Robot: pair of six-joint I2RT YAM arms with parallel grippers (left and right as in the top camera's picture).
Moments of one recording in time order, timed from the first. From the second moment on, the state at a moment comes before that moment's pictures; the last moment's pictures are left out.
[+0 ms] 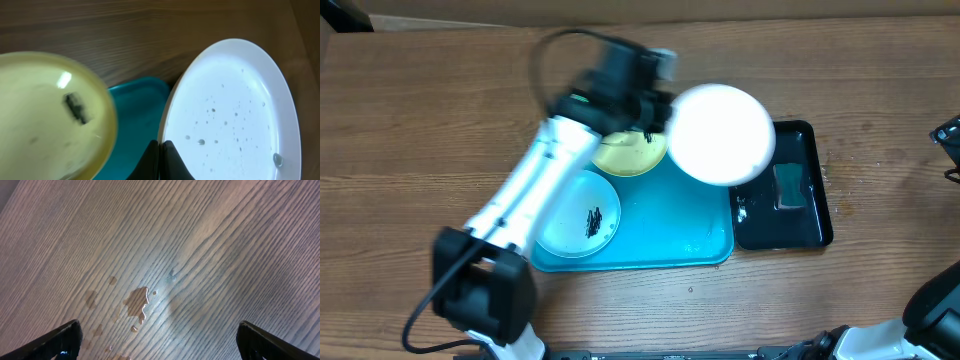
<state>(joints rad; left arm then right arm) -0.36 1.82 1.58 -0.65 0.40 -0.31 -0.65 1.71 1.33 -0.60 -0.04 0.38</state>
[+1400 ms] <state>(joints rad) 0.56 1.82 1.31 -0.68 0.03 -0.34 -0.65 1.71 1.33 -0.60 -0.04 0.38</state>
